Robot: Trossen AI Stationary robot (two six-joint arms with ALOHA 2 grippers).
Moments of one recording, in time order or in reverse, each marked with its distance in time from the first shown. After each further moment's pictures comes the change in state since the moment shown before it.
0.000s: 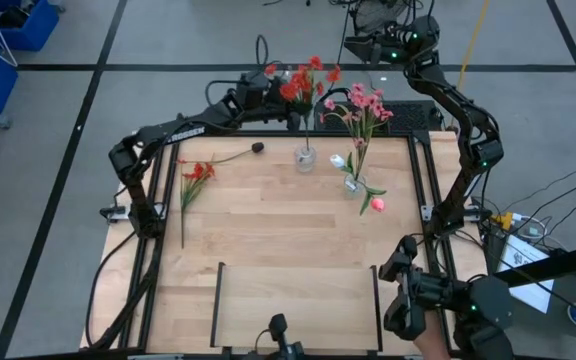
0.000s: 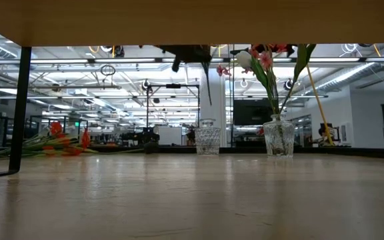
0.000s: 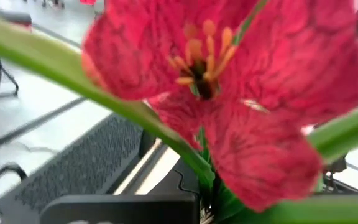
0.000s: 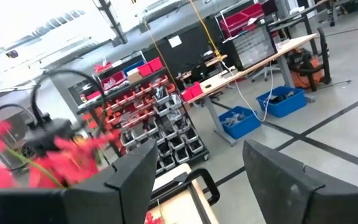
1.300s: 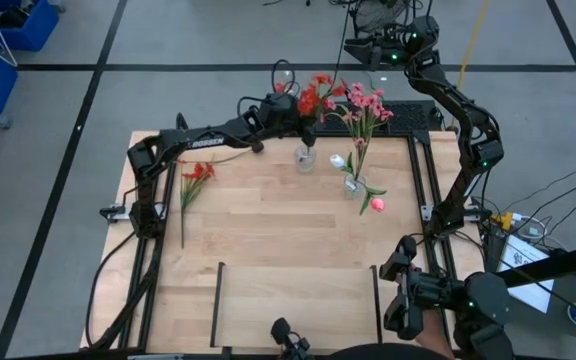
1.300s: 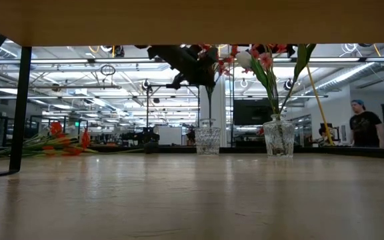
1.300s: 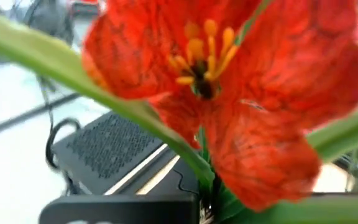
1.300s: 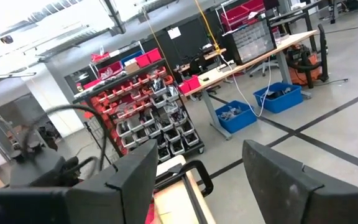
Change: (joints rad) left arm -0.087 0.125 -0.001 -0.009 -0.335 -0.072; right arm 0.000 0.000 0.000 -0.054 -0.020 -0.080
